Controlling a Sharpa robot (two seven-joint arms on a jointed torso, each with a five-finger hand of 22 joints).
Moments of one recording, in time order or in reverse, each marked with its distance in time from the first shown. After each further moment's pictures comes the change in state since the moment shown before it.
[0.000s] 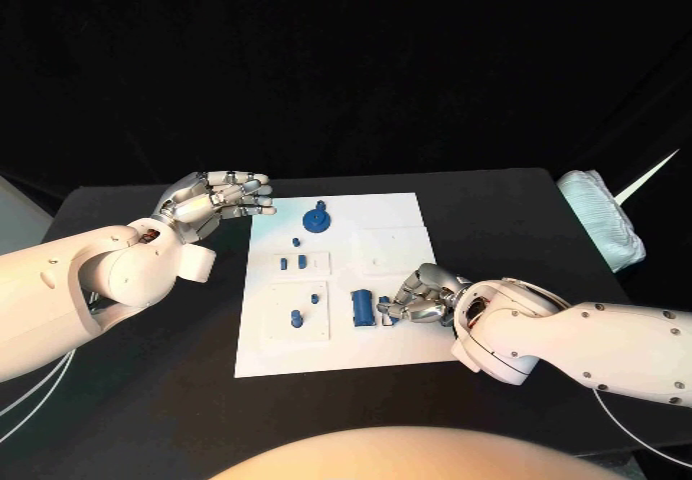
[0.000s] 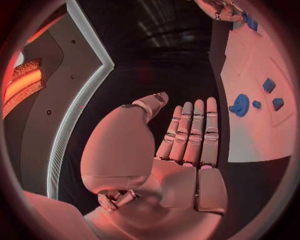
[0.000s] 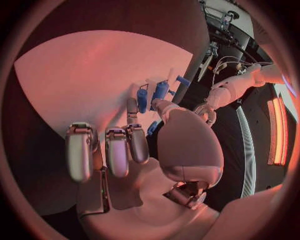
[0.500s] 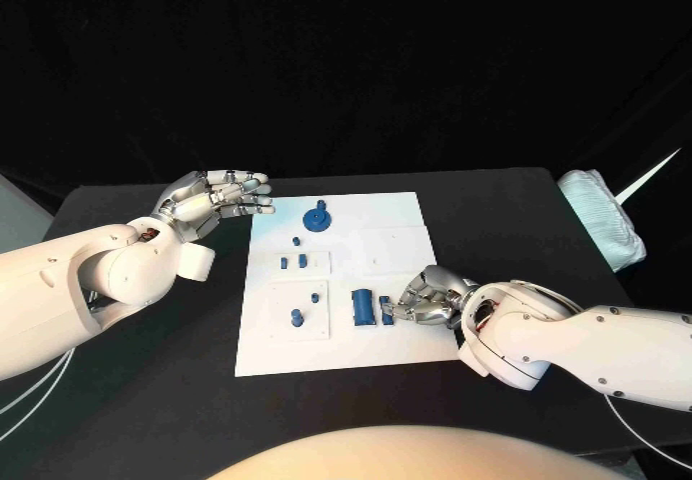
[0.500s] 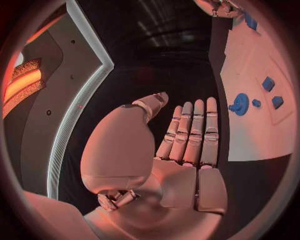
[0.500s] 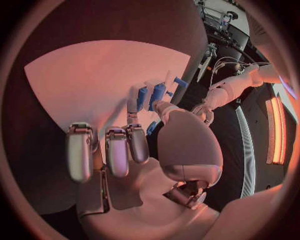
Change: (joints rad) left arm 0.000 -0.004 0.000 -0.001 0.000 0.000 -0.002; left_hand 0.000 0.000 0.000 0.000 0.000 0.000 0.000 0.000 0.000 0.000 0.000 0.004 0.000 0.000 0.000 0.000 0.000 0.000 0.004 -0.004 0.000 -0.001; right arm 0.000 -0.037 0.000 0.040 -0.004 0.007 0.002; right_hand -0.025 0.025 -0.011 0.000 0.011 0.000 0.000 0.000 0.002 0.000 0.000 0.000 0.000 -0.004 -0.004 0.000 0.000 0.000 -0.004 -0.004 0.000 0.000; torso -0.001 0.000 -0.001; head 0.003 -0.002
